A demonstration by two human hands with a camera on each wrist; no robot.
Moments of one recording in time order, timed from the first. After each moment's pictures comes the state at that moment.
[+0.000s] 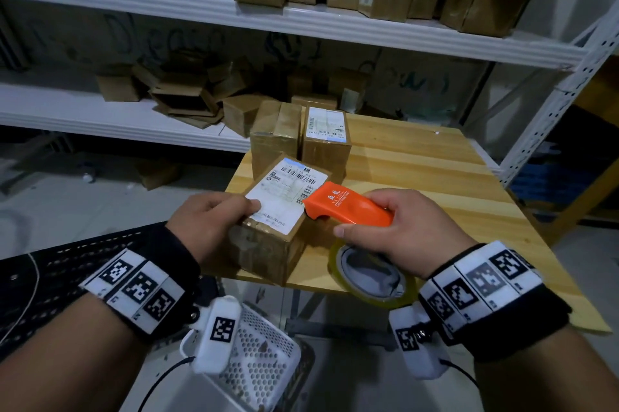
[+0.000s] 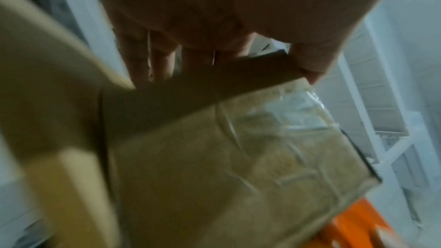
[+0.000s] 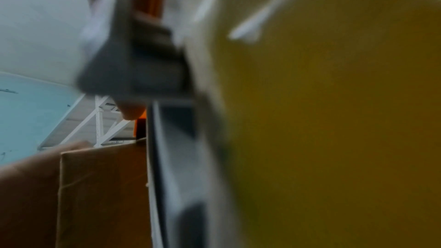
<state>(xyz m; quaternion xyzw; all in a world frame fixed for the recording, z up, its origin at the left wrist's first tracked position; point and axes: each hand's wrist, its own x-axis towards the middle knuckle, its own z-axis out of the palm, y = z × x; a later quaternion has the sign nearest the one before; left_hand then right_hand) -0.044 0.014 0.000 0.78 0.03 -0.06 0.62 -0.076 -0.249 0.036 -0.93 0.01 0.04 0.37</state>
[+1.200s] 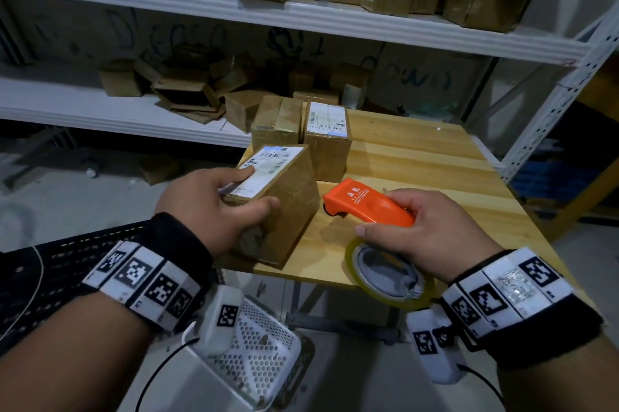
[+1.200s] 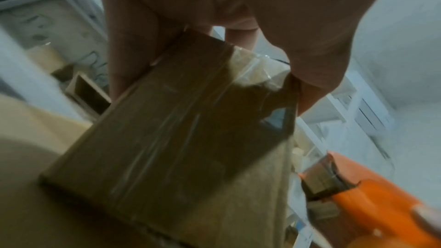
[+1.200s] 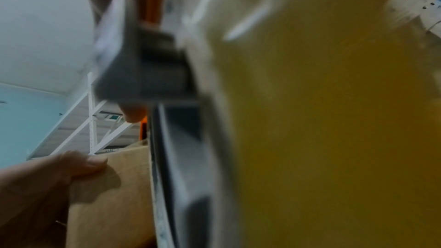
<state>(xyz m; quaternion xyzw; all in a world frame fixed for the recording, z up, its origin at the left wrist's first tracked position) -0.052 0.009 0.012 0.91 -0.01 0.10 0.39 -0.088 -0.269 0.033 -0.91 0.01 0.02 0.40</state>
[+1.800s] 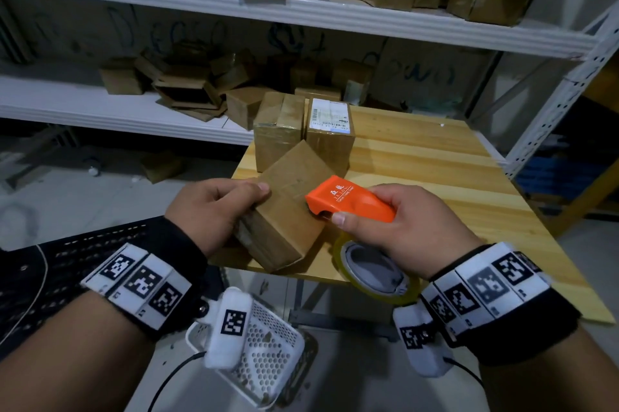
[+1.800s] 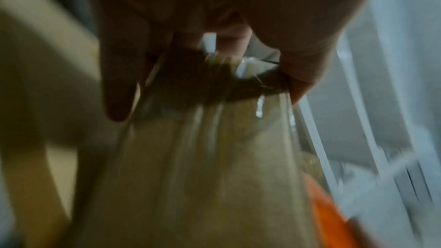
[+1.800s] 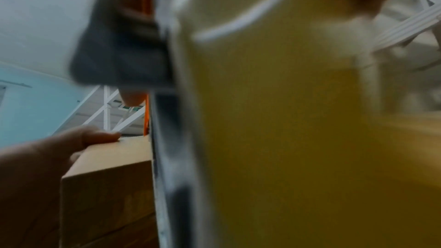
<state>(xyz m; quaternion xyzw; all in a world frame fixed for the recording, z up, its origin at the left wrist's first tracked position) -0.056 0.008 0.007 0.78 0.04 -0.02 0.63 -0.086 -0.244 0.032 -0.93 0.00 0.02 0.37</state>
